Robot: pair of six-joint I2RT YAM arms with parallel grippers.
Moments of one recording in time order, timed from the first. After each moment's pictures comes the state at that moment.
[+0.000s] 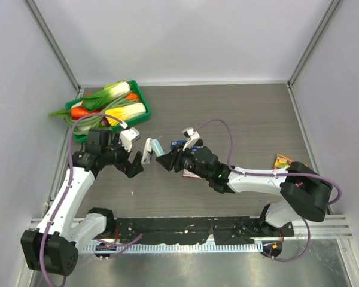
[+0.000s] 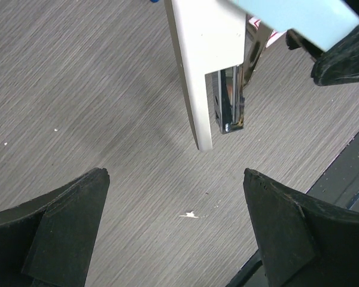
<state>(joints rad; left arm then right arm) -0.16 0.96 0.82 -0.74 0.54 0.40 1.03 1.46 0.70 0.65 0.08 0.69</state>
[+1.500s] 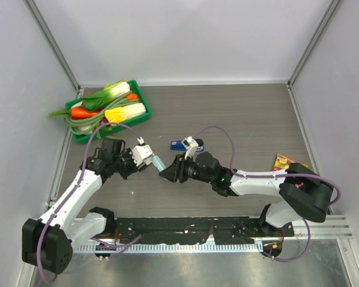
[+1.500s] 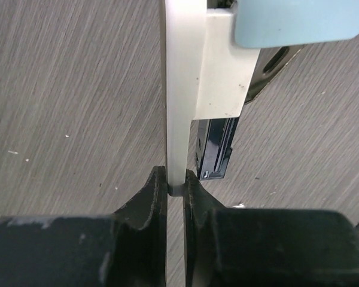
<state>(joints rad) -0.27 1.00 0.68 -0.63 0.38 0.66 1.03 1.47 0.61 0.64 -0.10 0.81</state>
